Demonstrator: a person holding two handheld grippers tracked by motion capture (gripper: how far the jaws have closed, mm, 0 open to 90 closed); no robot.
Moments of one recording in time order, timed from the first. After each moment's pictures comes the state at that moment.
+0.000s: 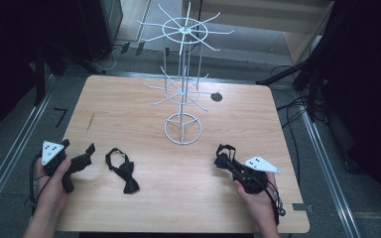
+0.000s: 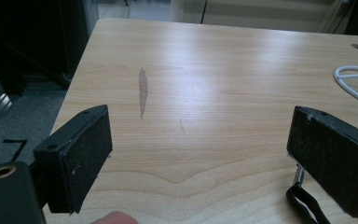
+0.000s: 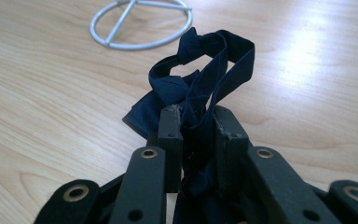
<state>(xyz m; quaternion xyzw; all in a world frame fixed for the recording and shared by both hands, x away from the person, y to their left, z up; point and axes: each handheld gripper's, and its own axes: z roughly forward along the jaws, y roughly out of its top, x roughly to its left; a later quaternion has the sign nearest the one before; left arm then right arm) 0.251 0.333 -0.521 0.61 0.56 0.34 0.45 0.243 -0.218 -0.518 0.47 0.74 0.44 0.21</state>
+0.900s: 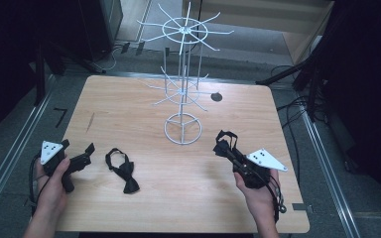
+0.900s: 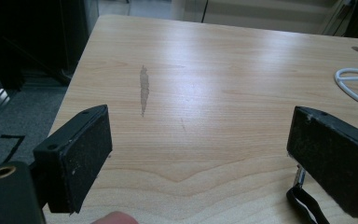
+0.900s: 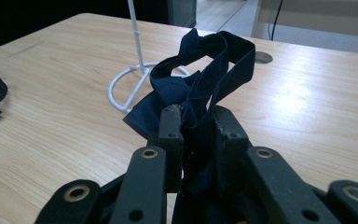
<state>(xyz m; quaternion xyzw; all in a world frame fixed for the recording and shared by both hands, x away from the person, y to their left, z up) 0.252 0.334 -0.522 0.60 0.57 0.33 0.45 0.240 -0.207 -0.473 0.45 0.70 0.49 0.25</state>
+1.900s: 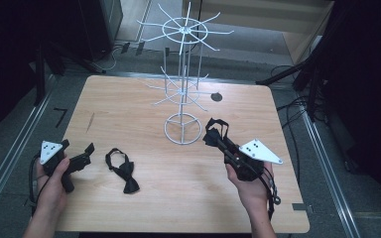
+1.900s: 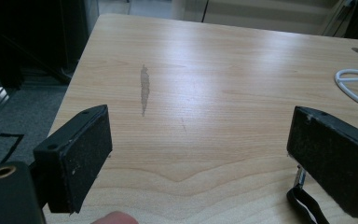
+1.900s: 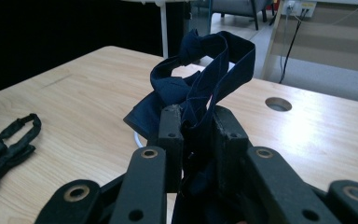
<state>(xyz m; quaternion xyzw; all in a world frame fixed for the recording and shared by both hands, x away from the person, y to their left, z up) 0.252 0.335 -0.522 0.60 0.57 0.33 0.45 0.245 -0.180 -0.435 0.41 0.69 0.53 0.26</state>
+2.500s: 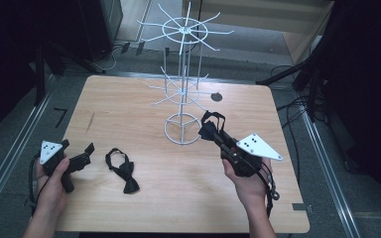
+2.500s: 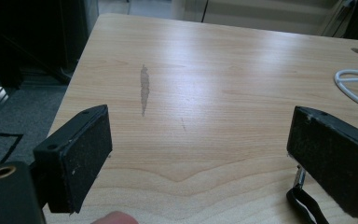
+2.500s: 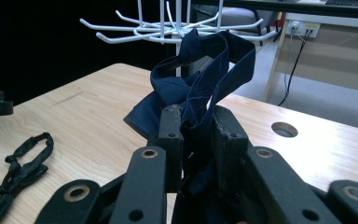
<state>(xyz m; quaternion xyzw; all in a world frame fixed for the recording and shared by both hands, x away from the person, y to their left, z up) 0.252 0.335 -0.522 0.60 0.57 0.33 0.45 0.245 -0.169 -0.413 0.39 0.69 0.55 0.27</state>
